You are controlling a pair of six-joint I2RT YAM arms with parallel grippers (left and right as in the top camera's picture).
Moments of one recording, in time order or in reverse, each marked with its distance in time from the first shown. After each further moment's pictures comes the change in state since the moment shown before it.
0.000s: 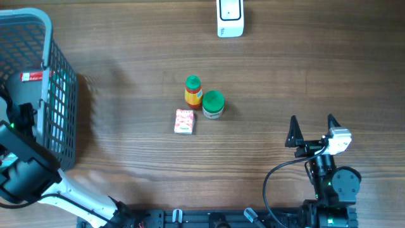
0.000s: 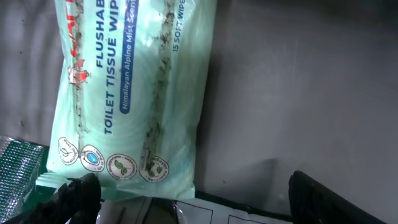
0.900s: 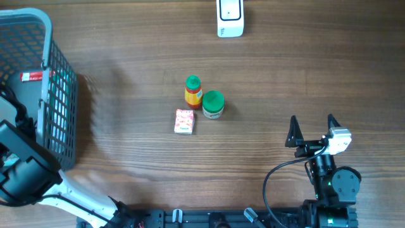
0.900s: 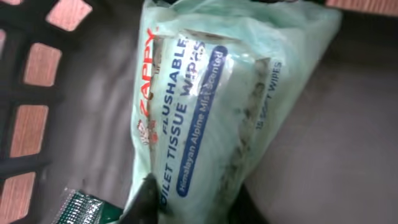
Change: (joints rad) left arm 0.001 -0.008 -0.151 0.113 -0.246 0.013; right arm 0.000 0.000 0.000 0.000 0.000 0.000
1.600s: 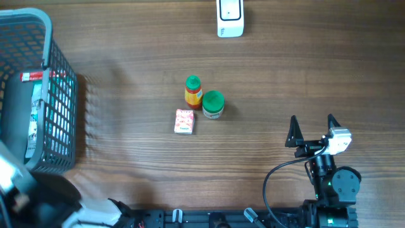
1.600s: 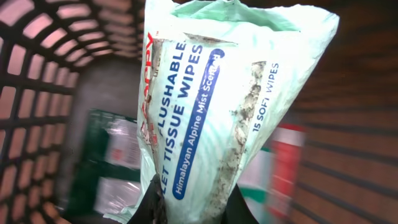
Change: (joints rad) left arm 0.006 -0.336 0.389 -0.279 0.236 0.003; right arm 0.000 0.000 0.000 0.000 0.000 0.000
